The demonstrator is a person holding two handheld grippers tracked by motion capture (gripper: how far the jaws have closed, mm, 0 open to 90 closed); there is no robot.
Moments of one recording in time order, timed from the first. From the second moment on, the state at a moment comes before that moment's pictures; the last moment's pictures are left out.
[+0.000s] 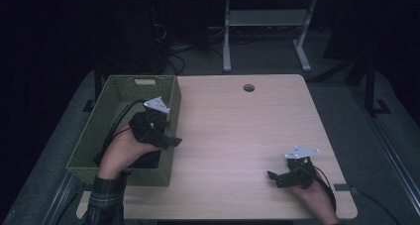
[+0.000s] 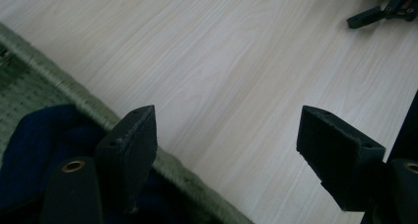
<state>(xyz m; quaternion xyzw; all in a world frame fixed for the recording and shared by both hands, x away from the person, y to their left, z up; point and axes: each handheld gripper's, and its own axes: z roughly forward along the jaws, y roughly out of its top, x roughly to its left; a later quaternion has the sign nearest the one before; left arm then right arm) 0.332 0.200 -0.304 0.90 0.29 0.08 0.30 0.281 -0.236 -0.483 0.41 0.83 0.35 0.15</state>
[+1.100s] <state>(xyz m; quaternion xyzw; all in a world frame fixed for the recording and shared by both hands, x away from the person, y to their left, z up) 0.328 0.248 -0.303 0.89 0.35 0.11 0.27 0.281 -0.236 -0.483 0.41 0.83 0.35 0.15</state>
